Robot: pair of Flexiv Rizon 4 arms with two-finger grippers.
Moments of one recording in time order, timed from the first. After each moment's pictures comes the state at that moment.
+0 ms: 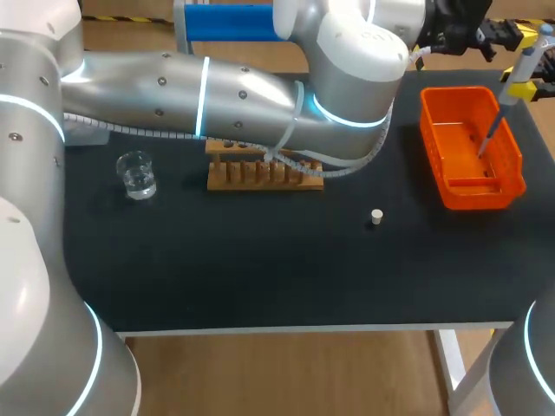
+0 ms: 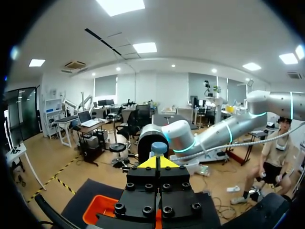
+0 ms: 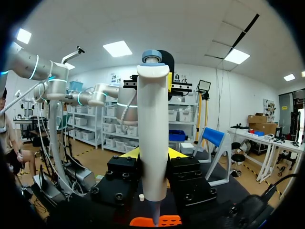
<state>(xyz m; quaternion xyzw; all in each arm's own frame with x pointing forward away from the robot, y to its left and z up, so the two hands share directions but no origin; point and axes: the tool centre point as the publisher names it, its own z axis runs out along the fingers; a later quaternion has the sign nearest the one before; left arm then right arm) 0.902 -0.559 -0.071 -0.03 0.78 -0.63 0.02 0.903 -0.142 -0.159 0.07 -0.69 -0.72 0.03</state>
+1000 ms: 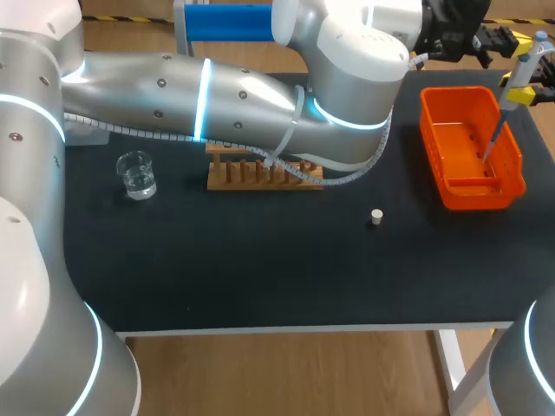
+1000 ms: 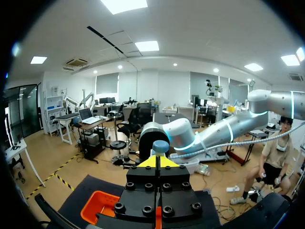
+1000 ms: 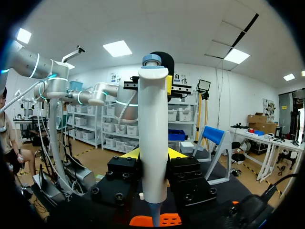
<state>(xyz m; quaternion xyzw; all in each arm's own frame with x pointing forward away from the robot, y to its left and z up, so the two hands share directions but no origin) 0.902 -0.555 -0.084 -0.05 0.78 -0.62 0.02 0.903 -0.143 -0.166 0.07 -0.69 -0.72 0.03</state>
